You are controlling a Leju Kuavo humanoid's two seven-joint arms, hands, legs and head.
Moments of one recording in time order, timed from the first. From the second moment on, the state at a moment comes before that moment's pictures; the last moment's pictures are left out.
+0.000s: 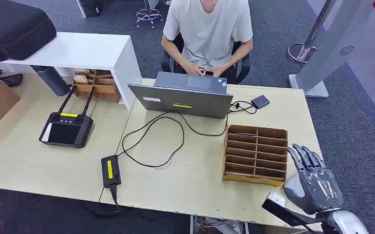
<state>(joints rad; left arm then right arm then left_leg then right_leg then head) 0.35 0.45 -1.01 -1.38 1.57 0.62 -0.19 0.09 -0.56 0.32 -1.72 1.04 -0.26 0.06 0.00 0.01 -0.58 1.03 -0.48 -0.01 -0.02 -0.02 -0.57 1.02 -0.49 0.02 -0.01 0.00</state>
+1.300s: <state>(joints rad) 0.31 0.46 -1.07 -1.37 1.57 0.61 -0.18 -0.02 -0.44 0.47 -1.60 0.97 -0.24 0.01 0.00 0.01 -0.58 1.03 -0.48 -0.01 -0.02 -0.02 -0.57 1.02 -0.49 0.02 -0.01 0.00</state>
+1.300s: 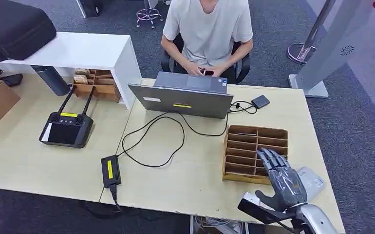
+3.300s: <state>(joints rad) 0.29 0.47 -1.09 -1.34 1.57 0.55 -0.17 -0.19 -0.61 0.49 -1.55 0.98 -0.08 0.06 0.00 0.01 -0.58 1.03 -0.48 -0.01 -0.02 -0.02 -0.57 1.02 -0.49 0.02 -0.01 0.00</state>
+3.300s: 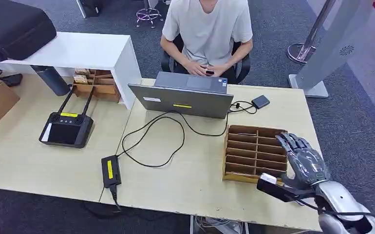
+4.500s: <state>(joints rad) 0.29 0.47 -1.09 -1.34 1.57 0.55 -0.17 -0.16 -0.61 0.54 -1.59 0.95 -0.07 0.08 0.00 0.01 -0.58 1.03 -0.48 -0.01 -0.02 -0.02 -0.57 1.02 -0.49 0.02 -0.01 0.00</state>
